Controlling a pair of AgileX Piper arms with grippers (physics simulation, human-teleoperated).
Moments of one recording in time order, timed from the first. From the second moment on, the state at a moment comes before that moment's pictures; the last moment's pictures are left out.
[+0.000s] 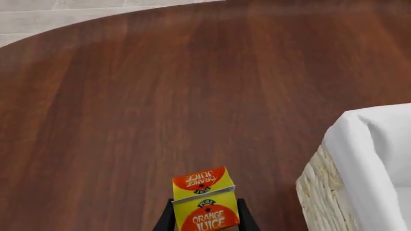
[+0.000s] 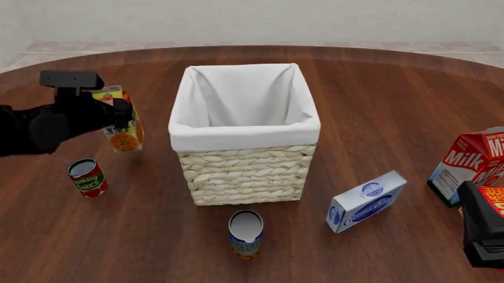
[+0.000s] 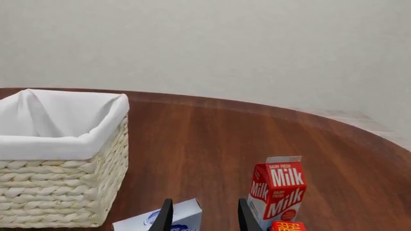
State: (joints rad) left arm -0.02 1.57 -0.80 -0.21 0.03; right arm 0.01 0.00 -0.01 0.01 -0.08
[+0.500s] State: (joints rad) left arm -0.04 1.42 -0.83 -0.12 0.05; right arm 0.02 0.00 -0.01 0.01 -0.09
